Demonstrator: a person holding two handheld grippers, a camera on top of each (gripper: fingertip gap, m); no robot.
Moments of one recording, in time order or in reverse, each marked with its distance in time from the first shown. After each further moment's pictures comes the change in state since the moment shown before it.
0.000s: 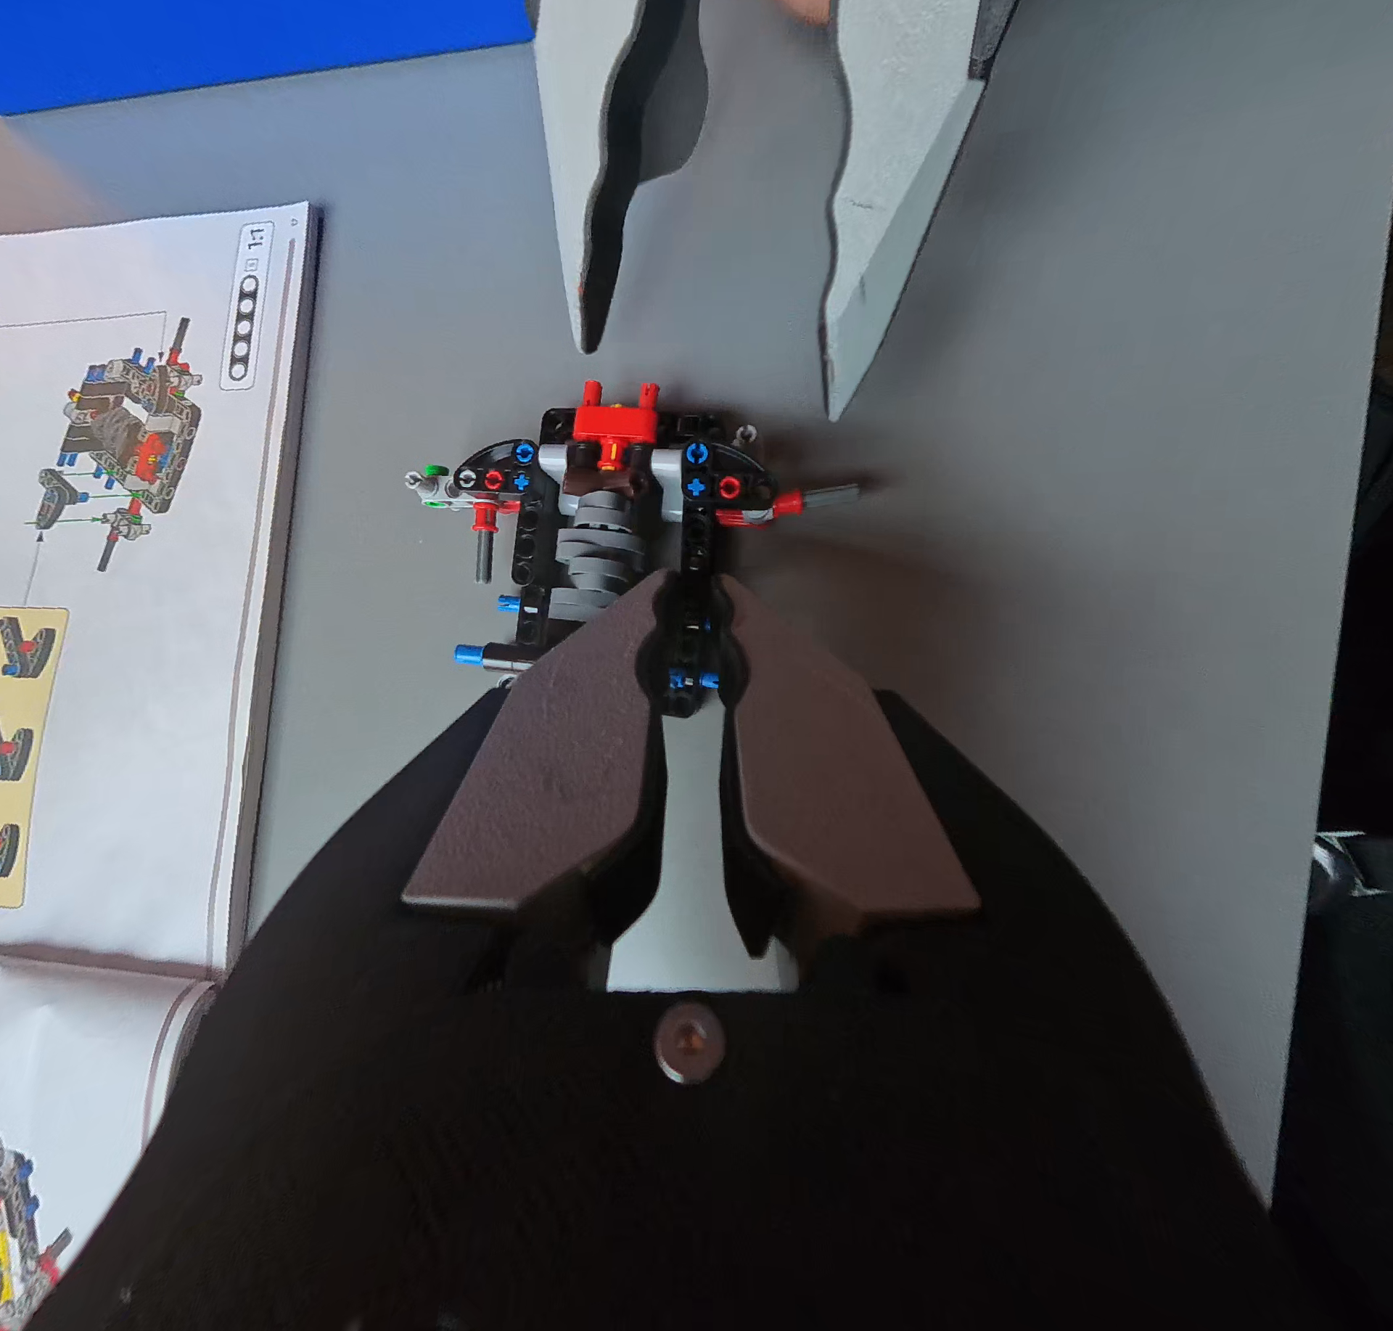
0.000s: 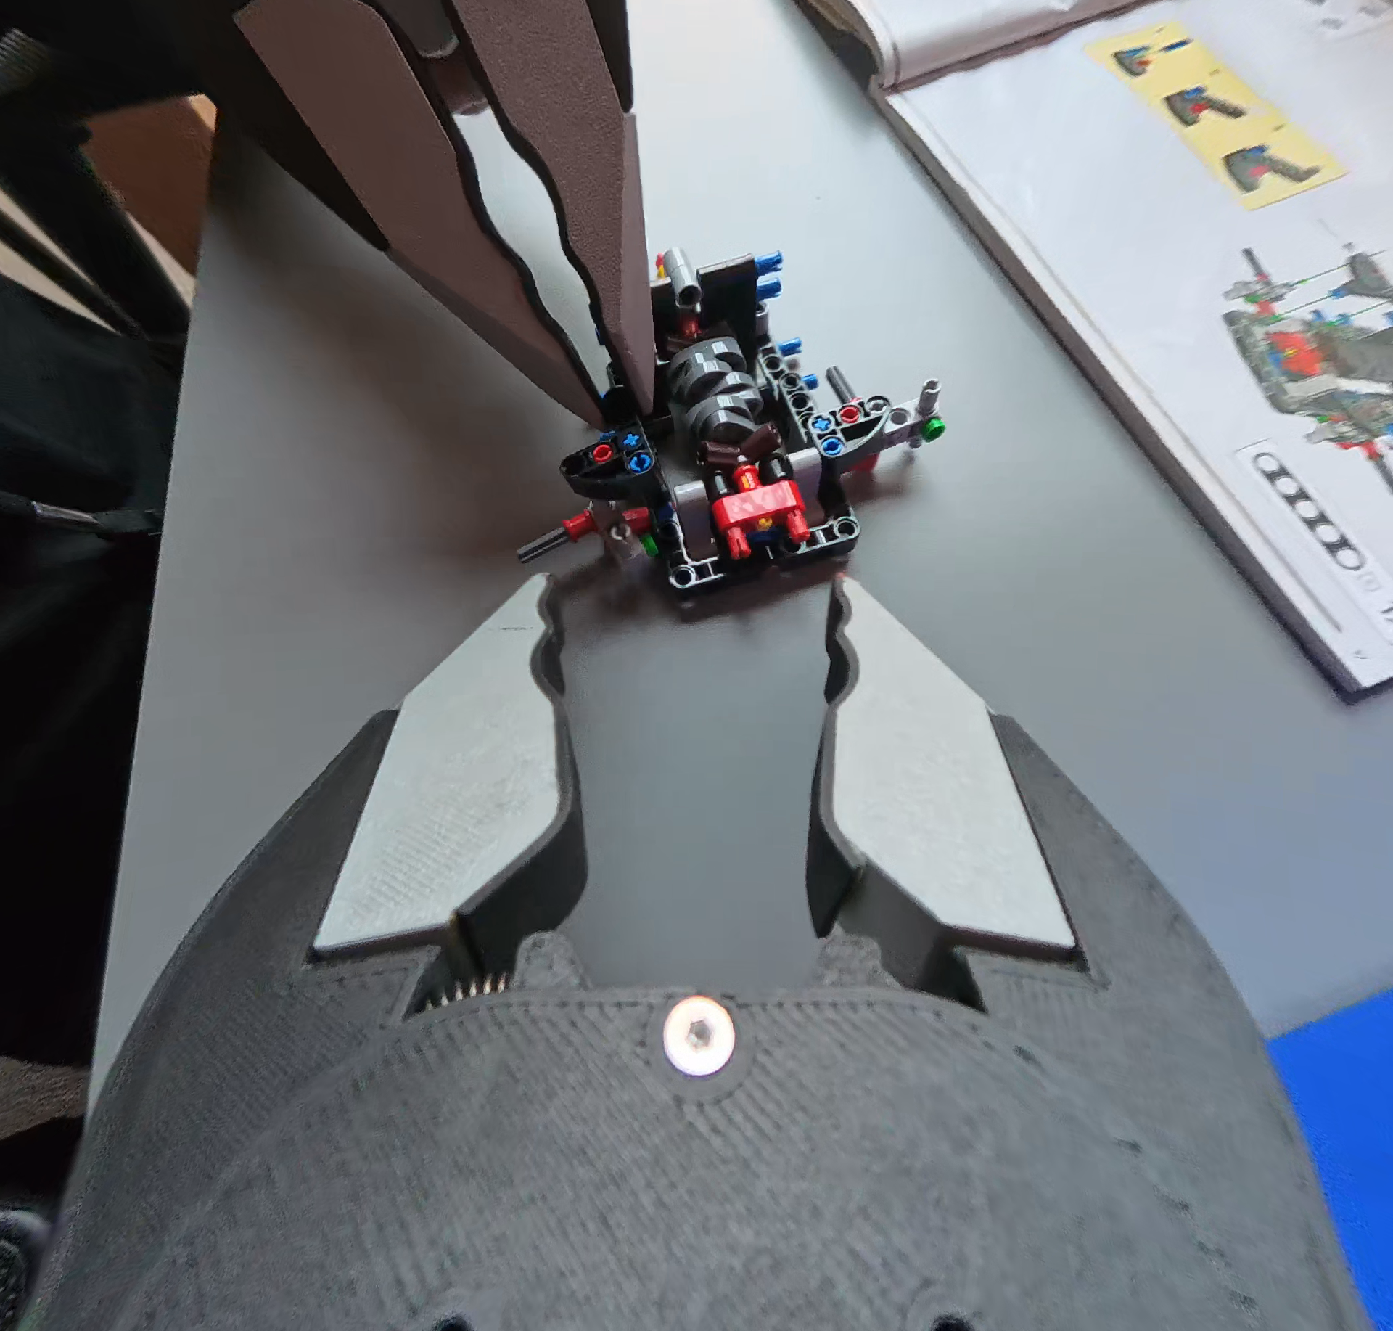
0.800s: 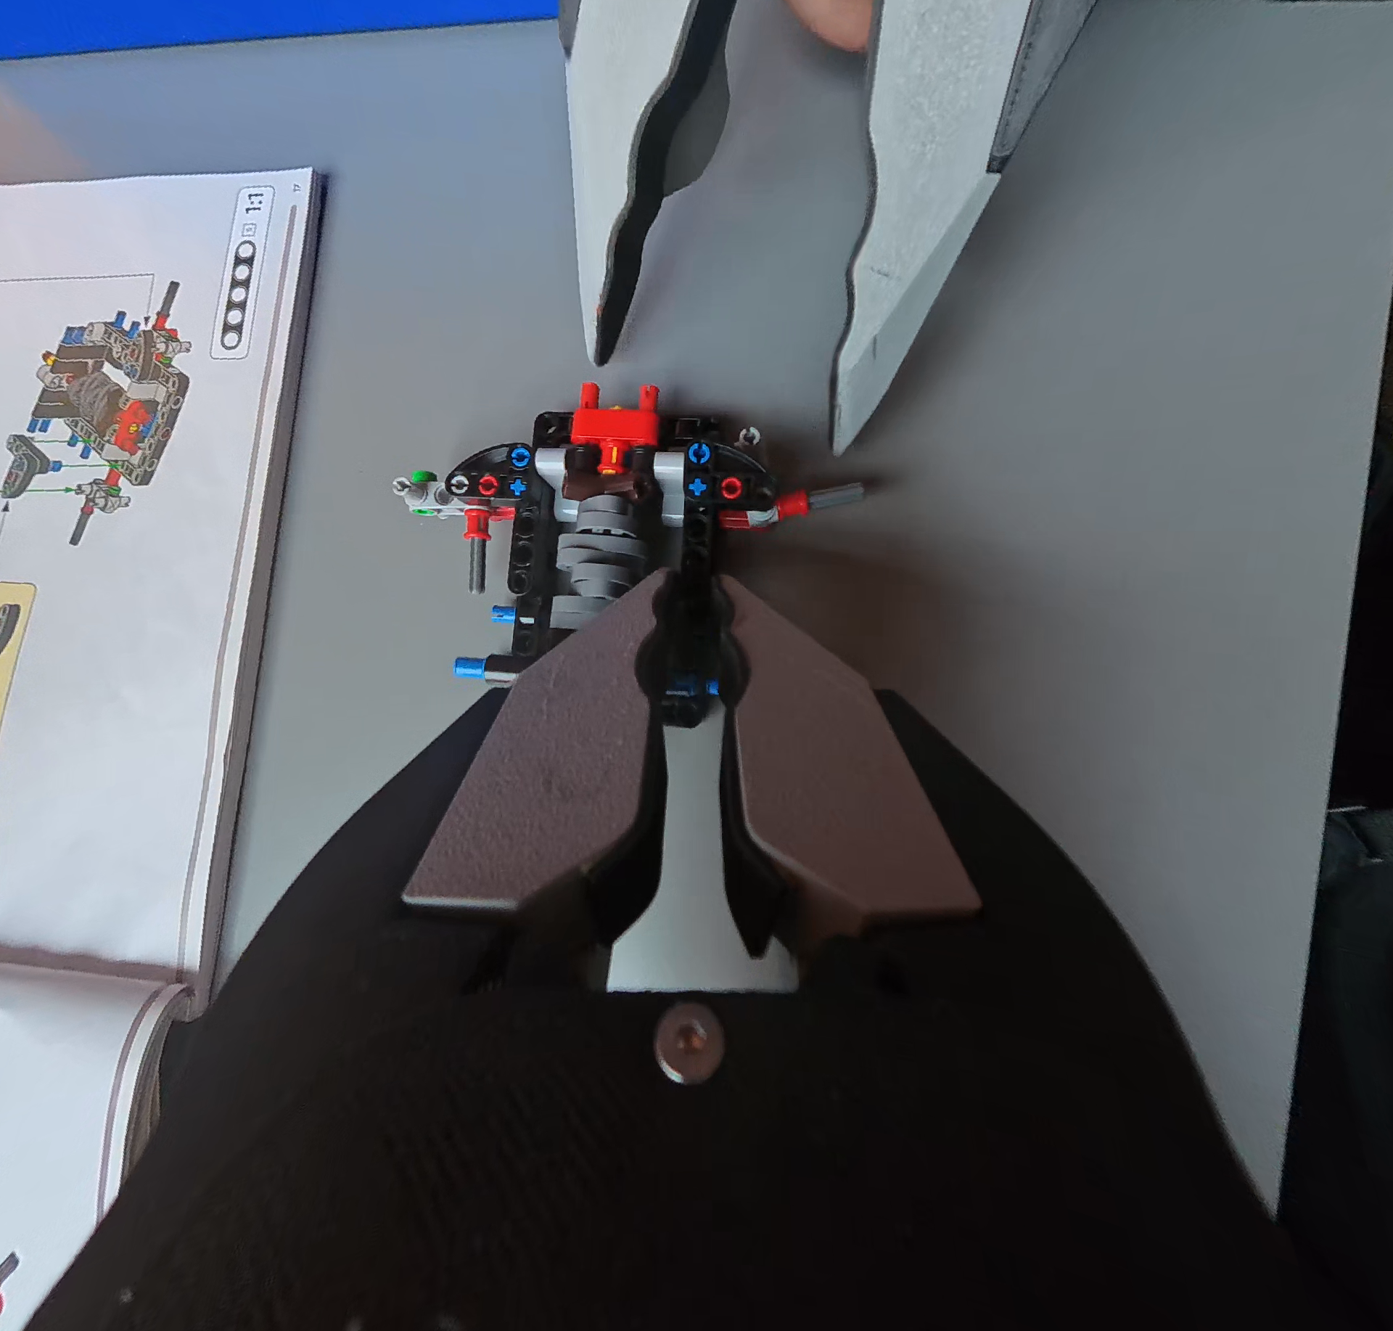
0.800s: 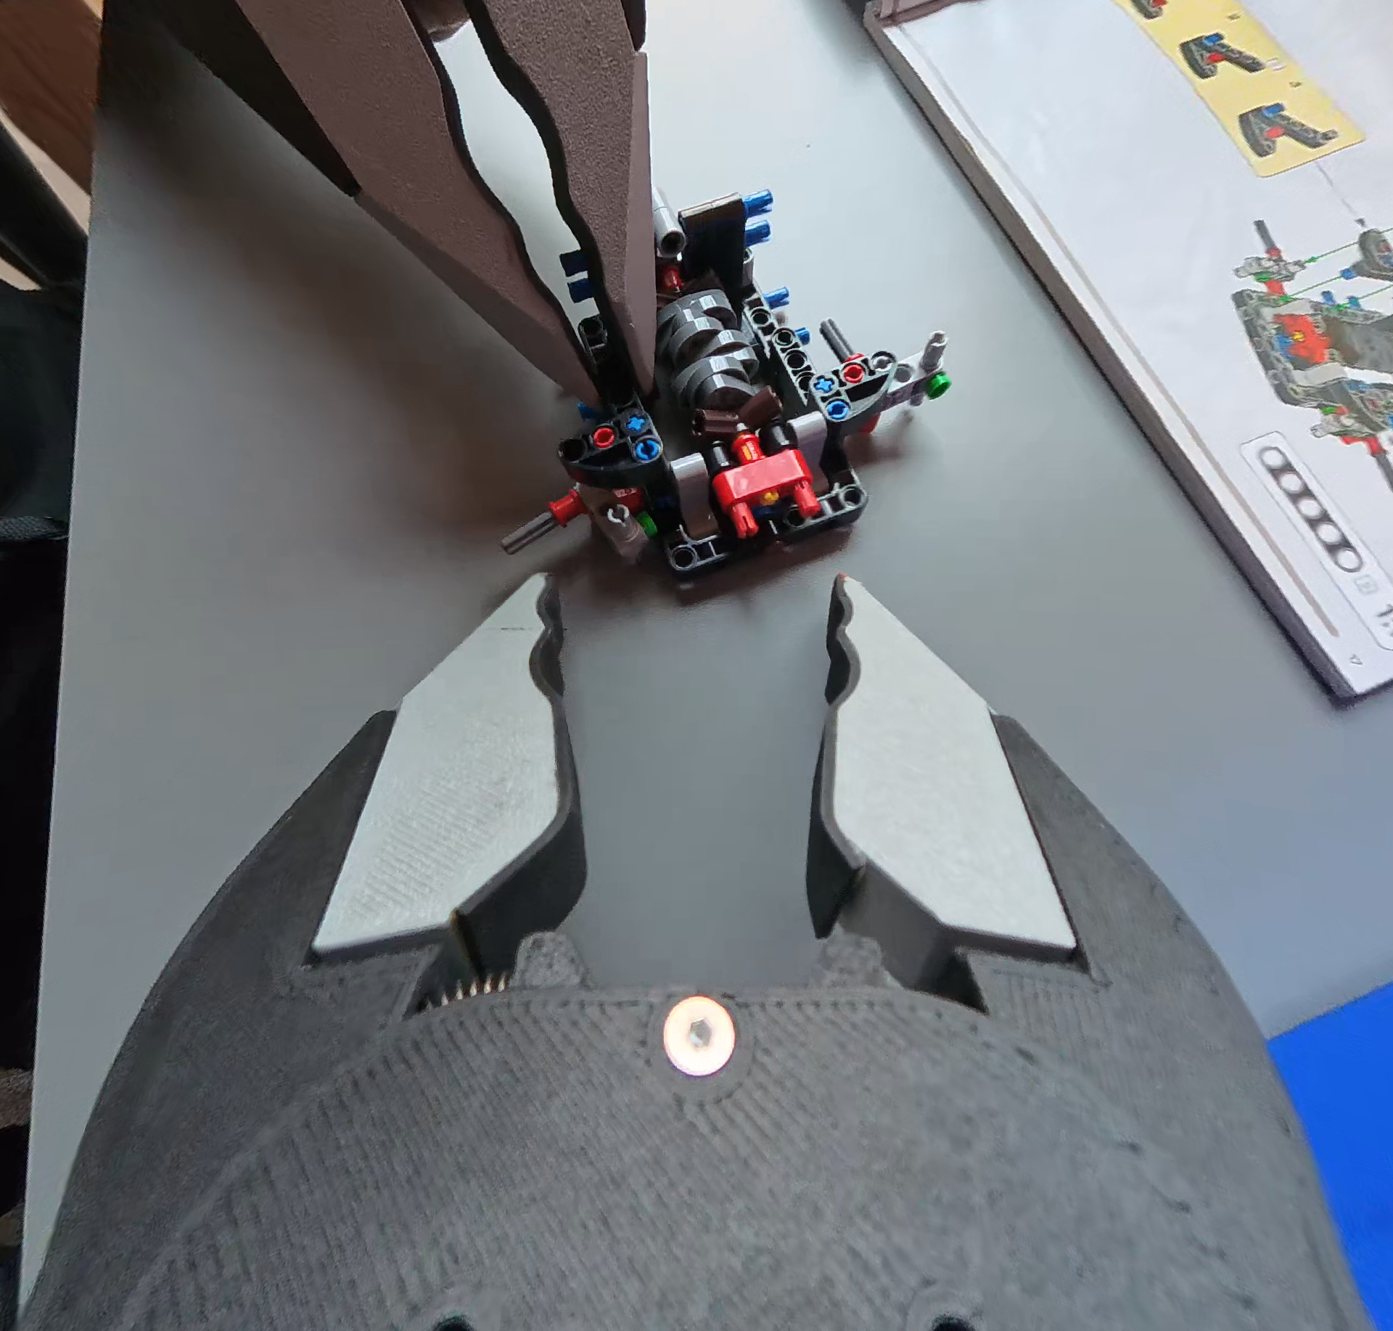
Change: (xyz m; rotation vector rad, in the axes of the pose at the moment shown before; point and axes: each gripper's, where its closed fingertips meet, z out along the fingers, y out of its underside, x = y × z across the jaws) left arm -0.005 0.004 0.002 0.010 0.020 -0.044; right arm 0.004 0.006 0.011 -0.072 0.049 -0.024
